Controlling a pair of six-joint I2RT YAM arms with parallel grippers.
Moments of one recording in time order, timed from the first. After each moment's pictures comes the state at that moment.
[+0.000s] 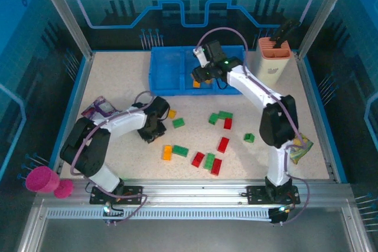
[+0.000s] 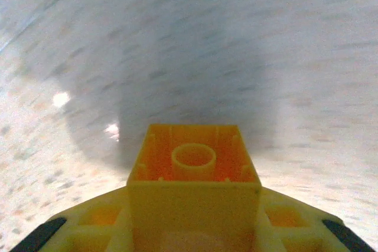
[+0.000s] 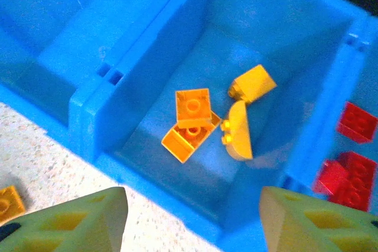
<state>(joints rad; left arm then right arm) -0.47 1.62 0.97 -0.78 -0.08 -1.10 0.50 1.95 1.79 -0.65 0.07 -0.09</state>
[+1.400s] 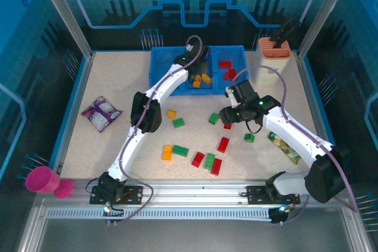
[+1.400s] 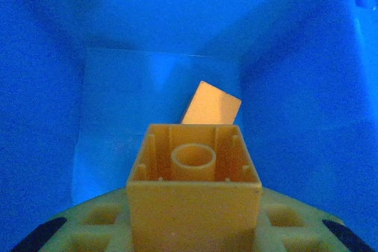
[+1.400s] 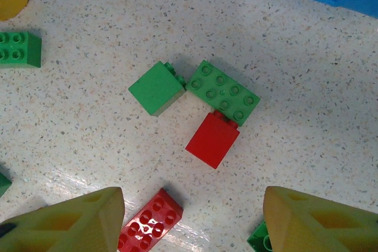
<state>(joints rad) -0.49 2.64 2.58 -0.79 -0.22 -0.58 0.49 1.32 1.06 -0.80 0.04 0.16</state>
